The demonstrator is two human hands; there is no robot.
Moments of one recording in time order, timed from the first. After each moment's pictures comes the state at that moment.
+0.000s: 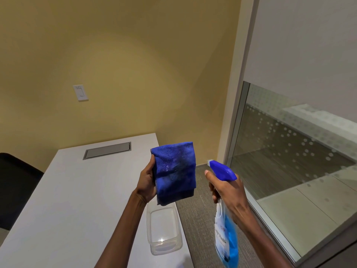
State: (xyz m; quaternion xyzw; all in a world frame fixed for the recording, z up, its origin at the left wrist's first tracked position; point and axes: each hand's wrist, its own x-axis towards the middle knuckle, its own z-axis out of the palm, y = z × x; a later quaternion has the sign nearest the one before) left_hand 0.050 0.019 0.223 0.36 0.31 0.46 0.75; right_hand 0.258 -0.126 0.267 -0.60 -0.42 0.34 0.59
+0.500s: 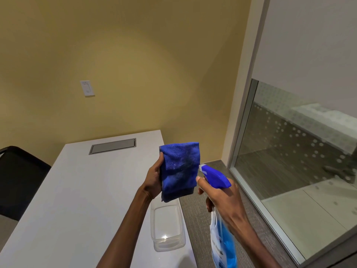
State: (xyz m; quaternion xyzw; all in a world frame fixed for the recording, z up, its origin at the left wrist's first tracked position) left_hand 0.054 0.025 0.219 0.40 0.38 0.44 0.71; right_hand 0.225 -0.133 0.267 -0.60 -0.47 0.33 0.55
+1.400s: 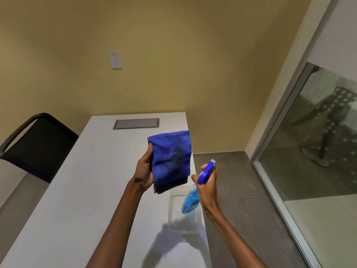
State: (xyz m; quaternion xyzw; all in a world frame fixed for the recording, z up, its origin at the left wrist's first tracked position) left_hand -0.046 0.074 0.187 0.29 0.41 0.52 0.69; right_hand 0.143 0.010 0.145 -0.58 -0.40 0.40 0.59
